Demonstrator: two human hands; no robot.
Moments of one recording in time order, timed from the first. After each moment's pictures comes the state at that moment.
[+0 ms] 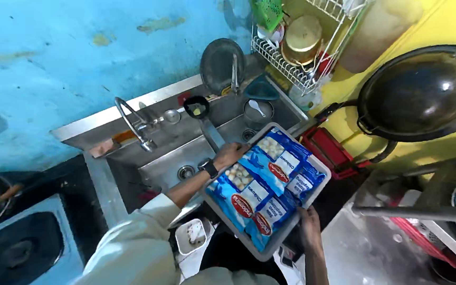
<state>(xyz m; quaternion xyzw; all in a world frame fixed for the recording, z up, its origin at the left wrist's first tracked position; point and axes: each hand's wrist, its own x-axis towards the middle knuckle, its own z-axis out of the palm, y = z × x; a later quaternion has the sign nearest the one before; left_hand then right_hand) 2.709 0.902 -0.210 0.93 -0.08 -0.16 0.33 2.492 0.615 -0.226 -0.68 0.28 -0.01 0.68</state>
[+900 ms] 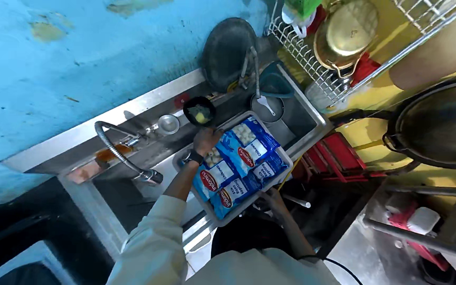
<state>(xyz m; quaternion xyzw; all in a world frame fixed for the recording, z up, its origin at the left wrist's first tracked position) 2.891 1.075 -0.298 0.93 0.04 -0.15 0.33 2.672 0.775 -0.308 -0.63 0.25 0.24 0.69</state>
